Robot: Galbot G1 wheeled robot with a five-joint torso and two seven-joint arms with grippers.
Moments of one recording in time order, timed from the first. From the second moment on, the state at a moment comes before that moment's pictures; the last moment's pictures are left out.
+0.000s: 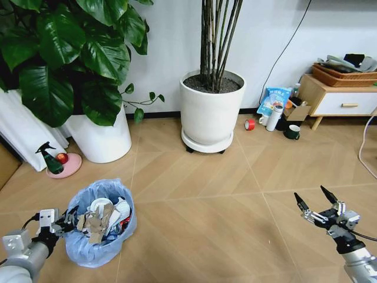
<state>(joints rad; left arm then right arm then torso) 1.82 -0.85 -0.88 -2.03 -0.83 0.25 -0.08 -1.73 1.08 0.93 1.74 0.75 0.47 -0.59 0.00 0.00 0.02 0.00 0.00</state>
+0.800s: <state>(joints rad) 1.81 -0.83 -0.89 -2.05 -0.86 0.25 -0.09 -1.72 1.06 0.93 1.73 0.73 0.46 -0.60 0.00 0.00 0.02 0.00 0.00</state>
